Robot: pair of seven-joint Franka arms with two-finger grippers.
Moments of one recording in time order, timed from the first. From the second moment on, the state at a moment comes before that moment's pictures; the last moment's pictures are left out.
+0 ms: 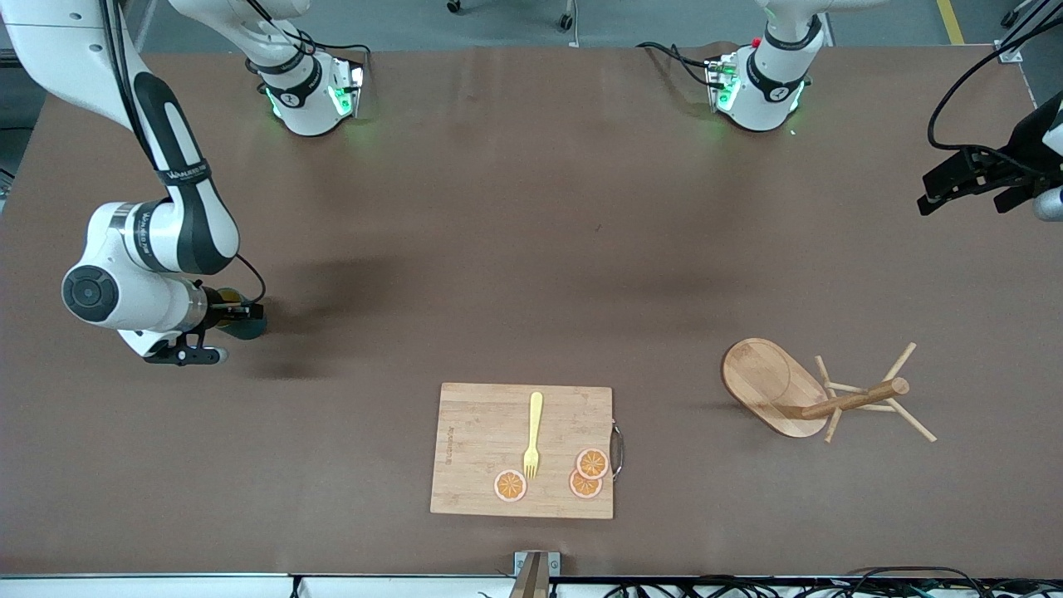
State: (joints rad) left arm 0.01 -0.04 -0.03 -1.57 -0.02 1.54 -0.05; right arm 0.00 0.38 -0.05 -1.98 -0.04 2.12 0.00
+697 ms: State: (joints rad) left arm 0.01 -0.04 -0.03 -1.57 -0.02 1.54 -0.05; right arm -0.01 0.39 -0.05 -1.98 -0.04 2.10 0.00
